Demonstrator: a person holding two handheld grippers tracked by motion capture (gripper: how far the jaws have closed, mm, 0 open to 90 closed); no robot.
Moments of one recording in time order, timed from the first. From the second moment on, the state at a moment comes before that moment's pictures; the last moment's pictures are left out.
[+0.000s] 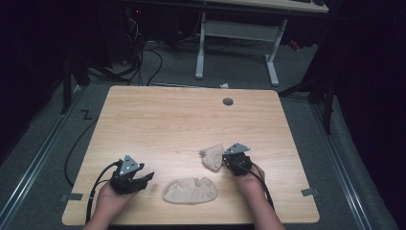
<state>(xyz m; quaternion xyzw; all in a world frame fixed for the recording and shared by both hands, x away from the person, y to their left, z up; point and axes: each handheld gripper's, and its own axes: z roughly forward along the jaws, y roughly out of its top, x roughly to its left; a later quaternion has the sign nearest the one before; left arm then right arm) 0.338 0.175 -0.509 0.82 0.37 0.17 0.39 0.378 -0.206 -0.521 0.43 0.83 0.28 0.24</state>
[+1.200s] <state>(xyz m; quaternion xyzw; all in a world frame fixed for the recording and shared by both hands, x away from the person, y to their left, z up) 0.339 0.174 -0.504 0.82 0.37 0.17 0.40 0.346 -0.134 -0.502 0.34 0.85 0.33 0.22</state>
